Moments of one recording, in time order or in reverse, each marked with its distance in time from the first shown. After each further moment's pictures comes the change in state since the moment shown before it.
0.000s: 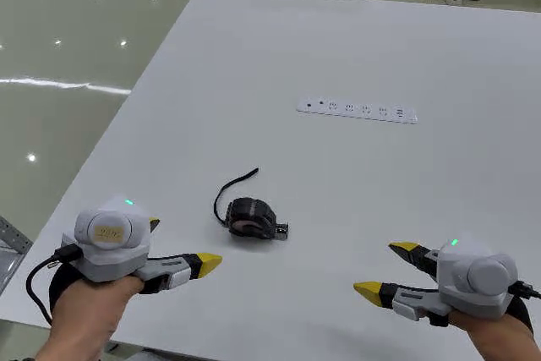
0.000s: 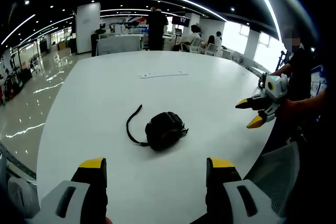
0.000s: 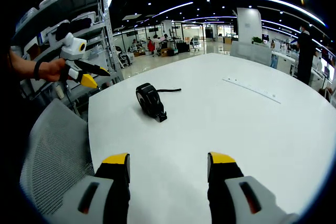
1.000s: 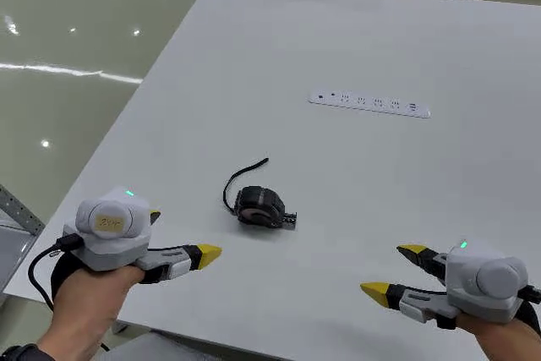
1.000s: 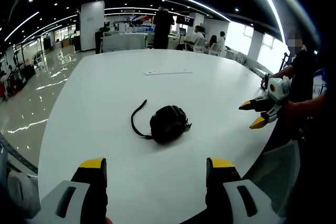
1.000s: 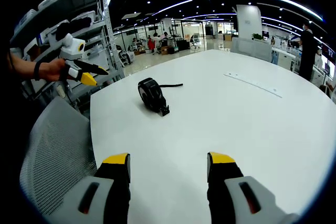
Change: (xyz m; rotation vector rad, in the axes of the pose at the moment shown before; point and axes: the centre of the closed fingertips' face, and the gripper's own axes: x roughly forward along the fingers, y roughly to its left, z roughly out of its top) left arm -0.009 0.003 -0.014 -0.024 0.008 0.026; right arm -0.003 0.004 -0.015 0.017 0.018 0.010
